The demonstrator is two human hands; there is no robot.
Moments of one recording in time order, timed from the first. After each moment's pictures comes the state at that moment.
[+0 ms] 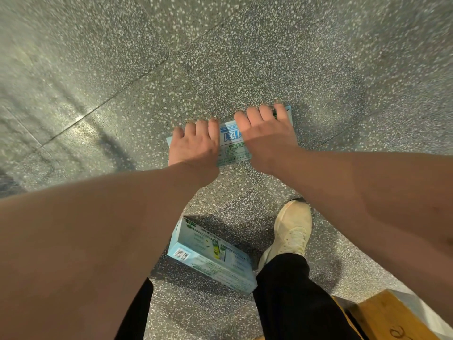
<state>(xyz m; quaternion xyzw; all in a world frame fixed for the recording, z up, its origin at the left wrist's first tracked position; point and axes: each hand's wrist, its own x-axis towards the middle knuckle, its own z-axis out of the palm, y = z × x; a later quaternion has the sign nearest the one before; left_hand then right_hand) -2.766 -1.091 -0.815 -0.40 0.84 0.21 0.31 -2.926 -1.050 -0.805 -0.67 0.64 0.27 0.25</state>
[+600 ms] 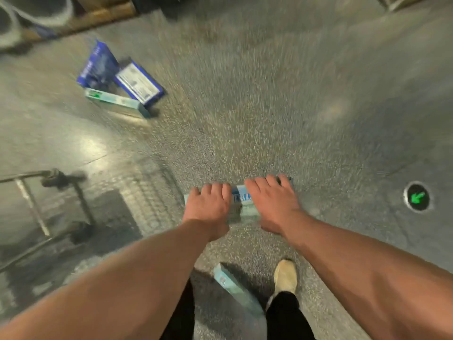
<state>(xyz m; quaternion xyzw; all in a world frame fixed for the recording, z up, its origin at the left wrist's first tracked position) -2.651 -1.202 -0.351 -0.41 0.87 0.17 0.23 -2.821 -1.161 -0.343 -0.71 0.64 0.23 0.18</state>
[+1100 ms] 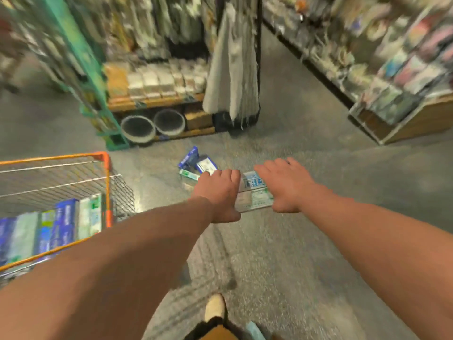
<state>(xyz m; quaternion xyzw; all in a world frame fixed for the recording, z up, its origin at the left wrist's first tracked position) -2.443 -1.208 0.018 -0.49 0.87 0.02 0.04 -2.640 -1.197 0.046 -0.81 0.56 0.17 -0.04</state>
